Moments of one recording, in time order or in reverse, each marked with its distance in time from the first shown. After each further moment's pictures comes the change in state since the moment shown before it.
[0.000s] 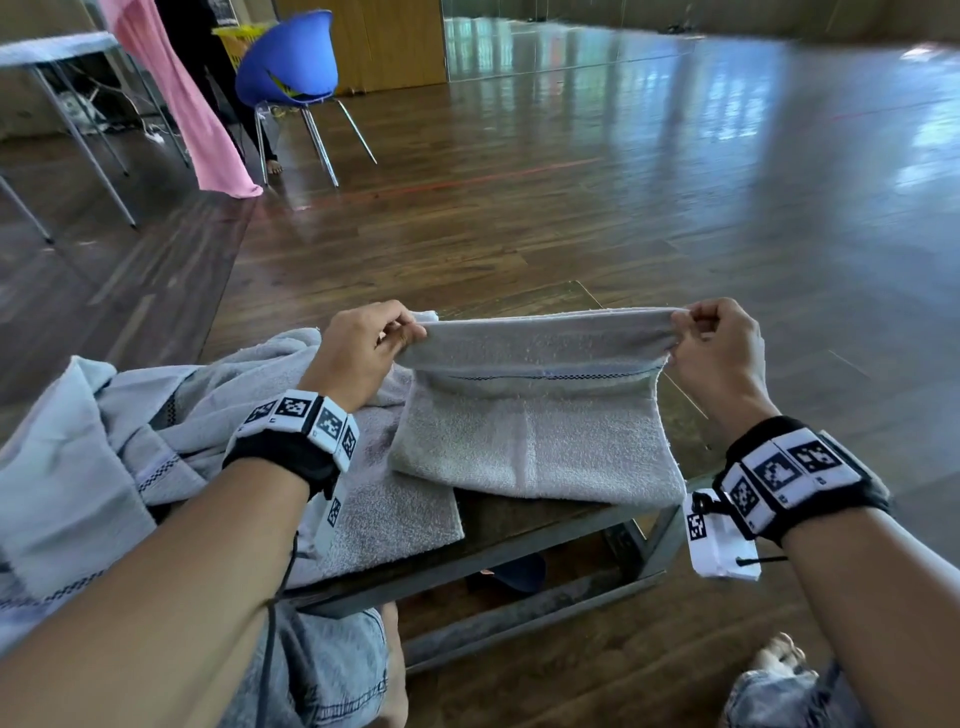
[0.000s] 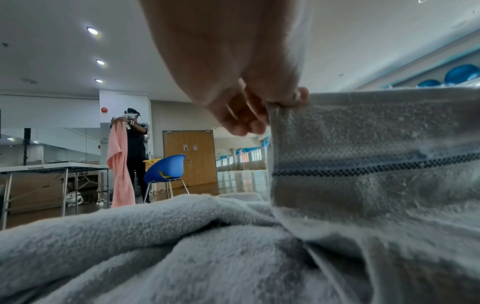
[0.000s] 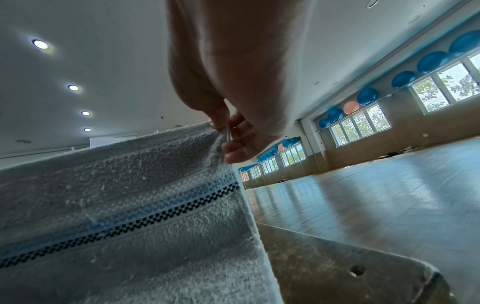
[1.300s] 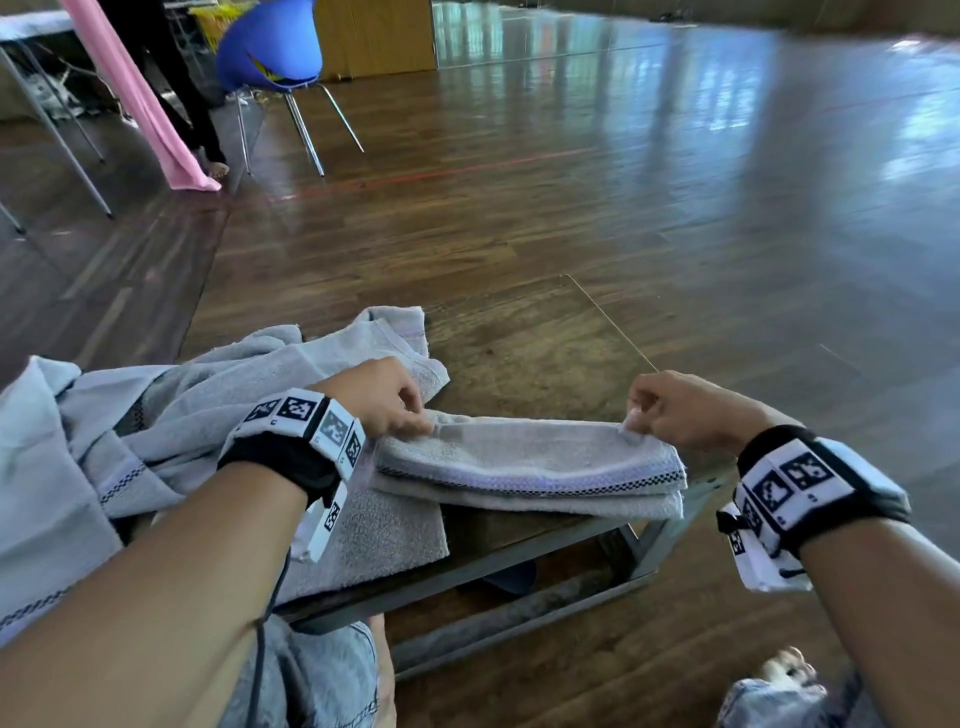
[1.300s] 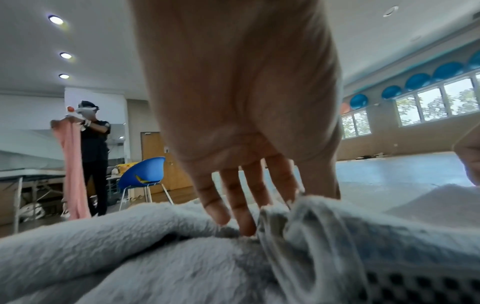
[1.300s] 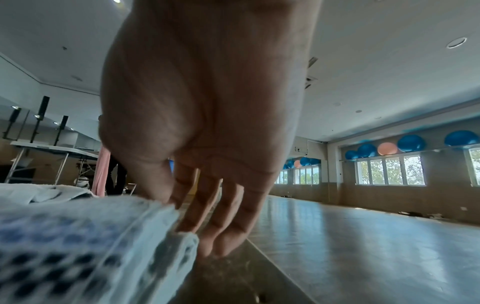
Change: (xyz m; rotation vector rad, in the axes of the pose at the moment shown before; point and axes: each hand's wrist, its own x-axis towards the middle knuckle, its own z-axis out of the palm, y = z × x) left_hand 0.002 0.002 0.024 0.124 -0.755 -0.318; right_hand -0.002 0.020 -0.006 -0.736 -0.881 -0.123
